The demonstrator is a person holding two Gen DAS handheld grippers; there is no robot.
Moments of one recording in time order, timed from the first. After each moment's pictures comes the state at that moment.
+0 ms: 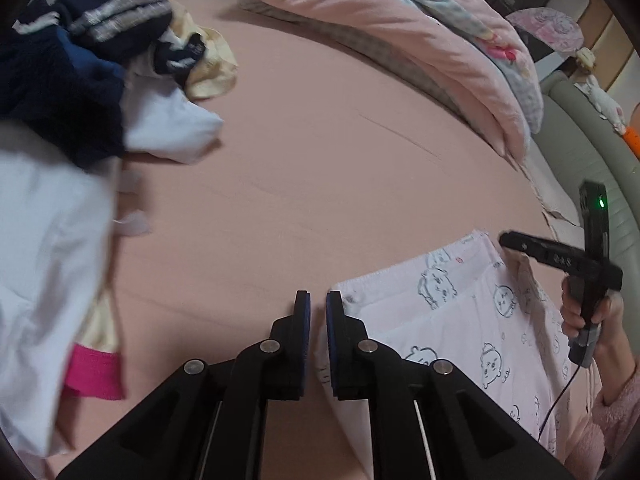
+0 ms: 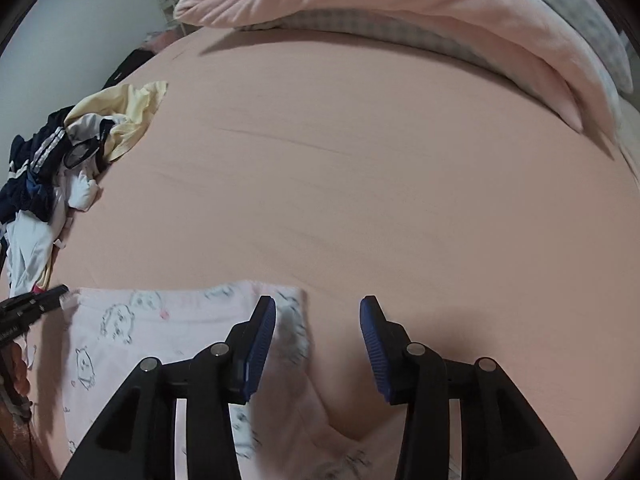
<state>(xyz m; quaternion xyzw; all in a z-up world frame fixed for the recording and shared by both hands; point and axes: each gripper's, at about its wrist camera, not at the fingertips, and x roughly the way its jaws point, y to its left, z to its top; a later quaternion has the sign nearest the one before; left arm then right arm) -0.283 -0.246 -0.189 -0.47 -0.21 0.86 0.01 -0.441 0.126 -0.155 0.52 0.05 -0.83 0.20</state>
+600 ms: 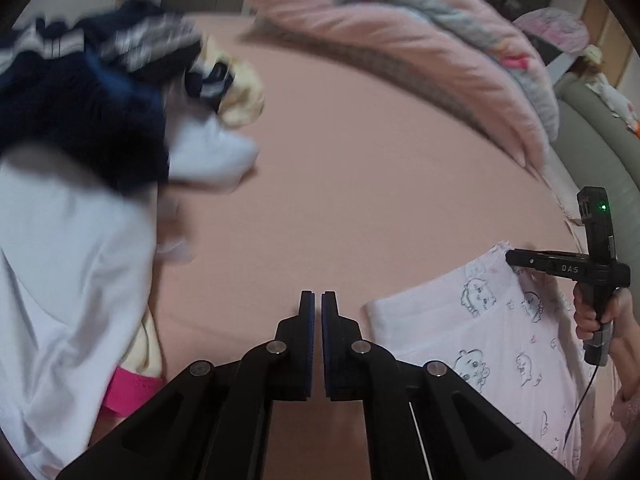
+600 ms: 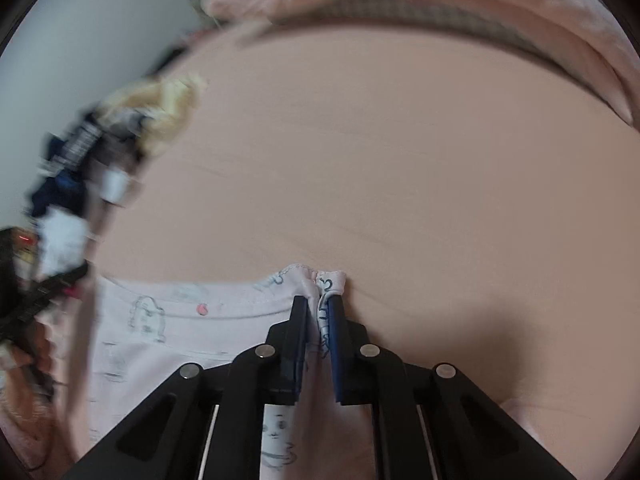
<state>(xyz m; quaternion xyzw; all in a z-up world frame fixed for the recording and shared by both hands) -0.294 -0.264 -0.204 -0.45 -0.21 0.86 -0.02 -0.461 0.110 -0.177 0.55 0.02 -0.79 0.27</state>
